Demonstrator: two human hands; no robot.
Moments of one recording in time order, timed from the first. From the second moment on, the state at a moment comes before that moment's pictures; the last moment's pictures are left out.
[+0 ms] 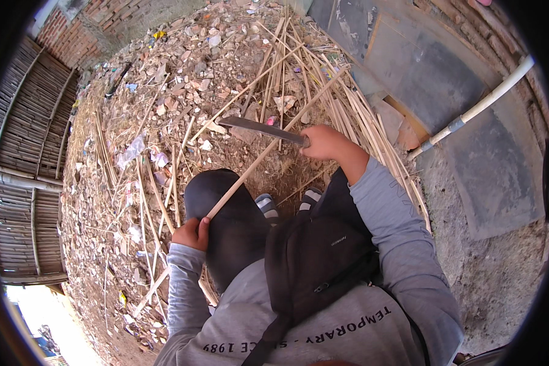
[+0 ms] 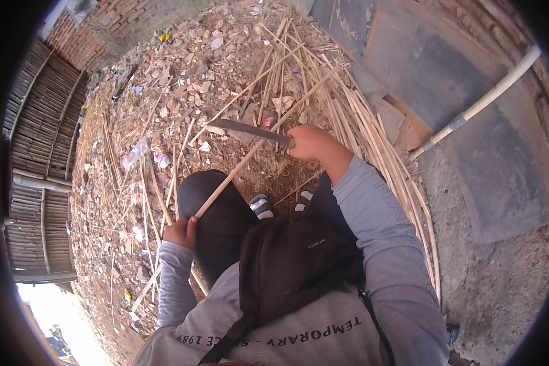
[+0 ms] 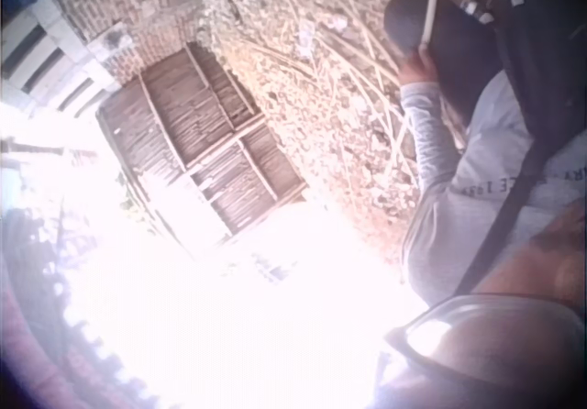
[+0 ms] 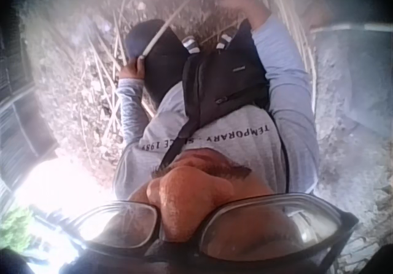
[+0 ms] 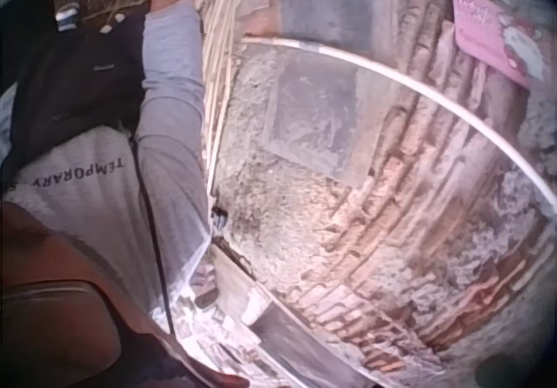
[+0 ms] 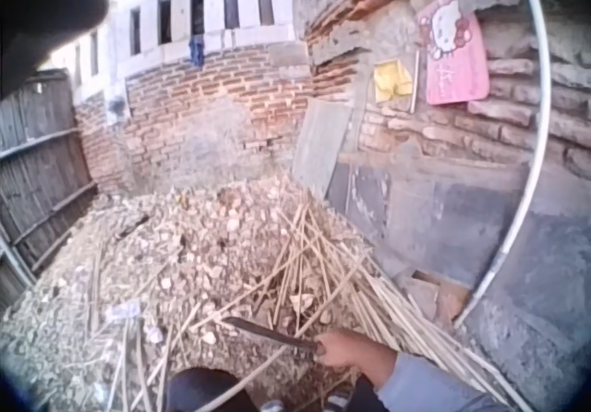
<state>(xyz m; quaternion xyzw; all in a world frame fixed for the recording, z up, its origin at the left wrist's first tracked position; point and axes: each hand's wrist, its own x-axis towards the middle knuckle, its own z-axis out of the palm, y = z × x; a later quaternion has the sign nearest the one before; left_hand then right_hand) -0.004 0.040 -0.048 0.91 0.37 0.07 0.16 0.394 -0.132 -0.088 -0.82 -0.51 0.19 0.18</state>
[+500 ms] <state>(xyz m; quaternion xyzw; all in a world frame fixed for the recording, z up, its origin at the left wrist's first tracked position) -0.006 0.041 -0.041 0.91 0.38 0.04 0.16 0.380 -0.125 -0.068 -0.82 -0.51 0.24 0.11</state>
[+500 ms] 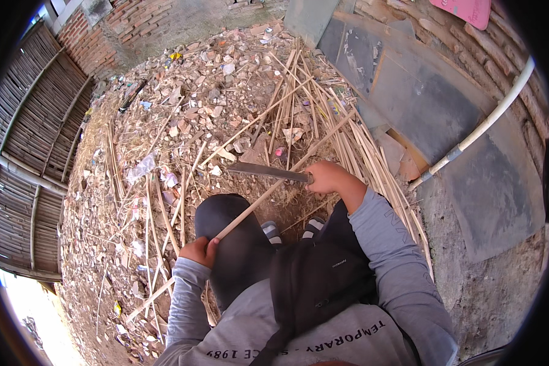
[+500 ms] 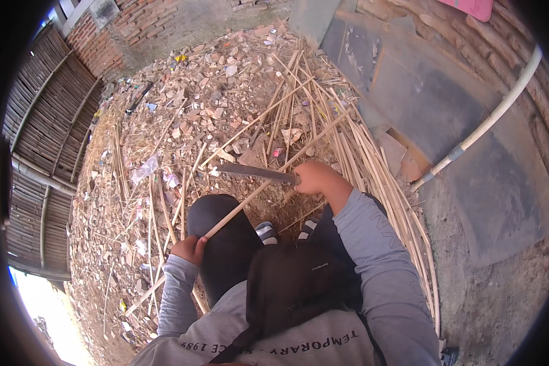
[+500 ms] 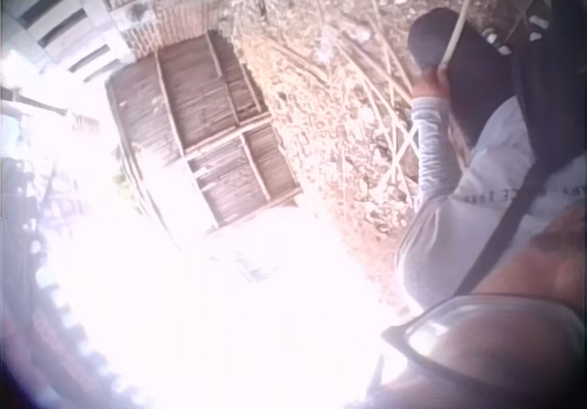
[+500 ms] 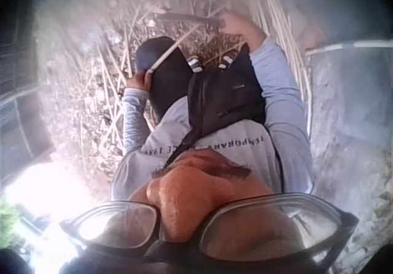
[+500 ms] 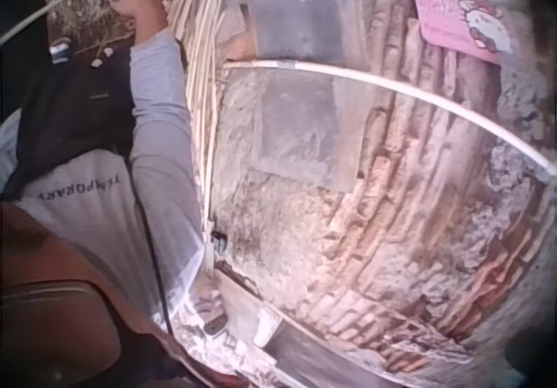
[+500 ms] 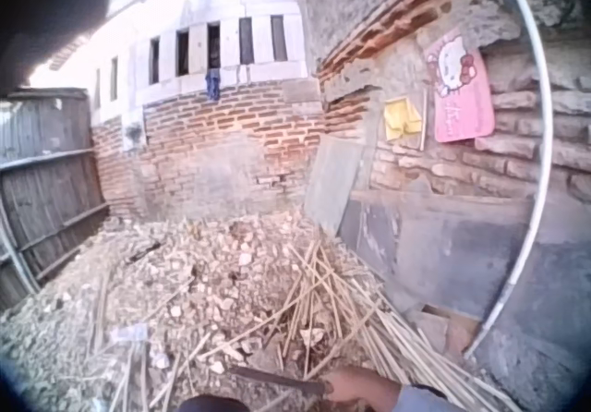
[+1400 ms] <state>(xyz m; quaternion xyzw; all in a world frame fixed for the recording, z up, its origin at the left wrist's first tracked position) -0.011 0.040 -0.038 0.91 0.39 0.02 0.16 0.382 -0.127 -0.066 -0.80 -0.53 0.26 0.14</state>
